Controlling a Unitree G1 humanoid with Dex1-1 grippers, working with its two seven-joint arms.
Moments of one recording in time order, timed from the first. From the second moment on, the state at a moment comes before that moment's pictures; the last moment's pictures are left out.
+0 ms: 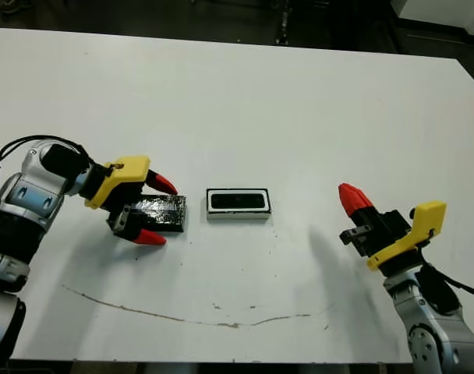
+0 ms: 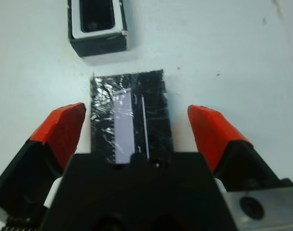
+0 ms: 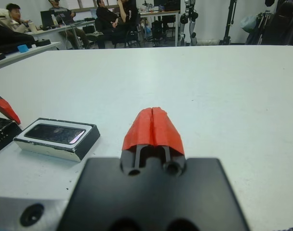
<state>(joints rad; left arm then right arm) -0.70 0.74 -0.34 0.48 -0.04 0.02 -1.56 0.10 -0.23 -0.12 -0.33 0.39 0.24 0.37</state>
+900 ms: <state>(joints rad) -0.64 0.77 -0.33 0.30 0.05 0.07 -1.37 0.11 -0.24 -0.11 -0.33 0.41 0.24 0.38</state>
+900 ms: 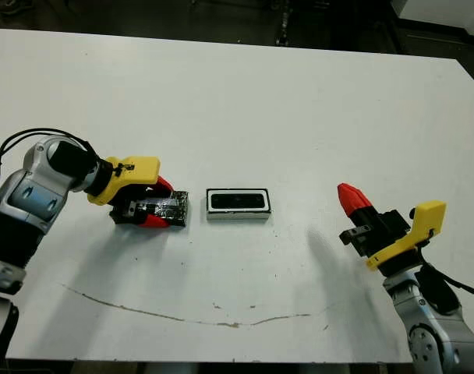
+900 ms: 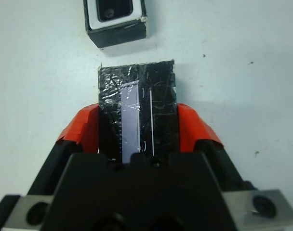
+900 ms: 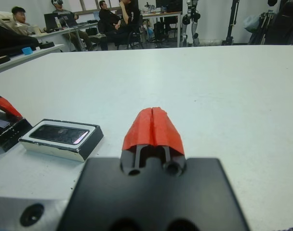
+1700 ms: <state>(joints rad) -0.66 0.67 -0.22 0.44 -0.16 0.18 -1.38 0.11 -0.24 -0.10 -0.33 0.40 0.24 0.37</state>
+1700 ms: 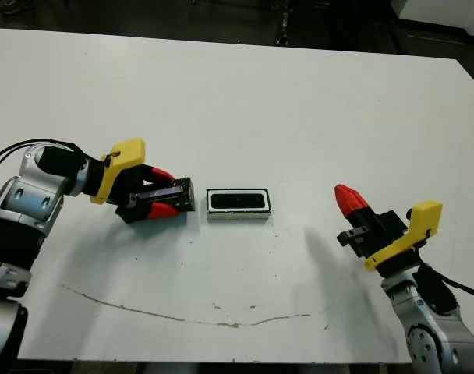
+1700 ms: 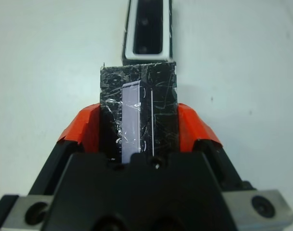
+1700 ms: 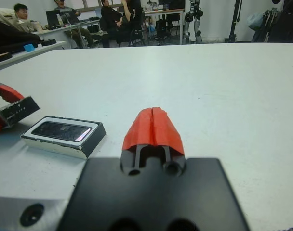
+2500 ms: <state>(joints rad) -0.69 0.55 -0.26 0.46 -0.12 0.16 -1.27 0.12 -0.24 -0.09 -0.34 0.40 0.25 0.37</state>
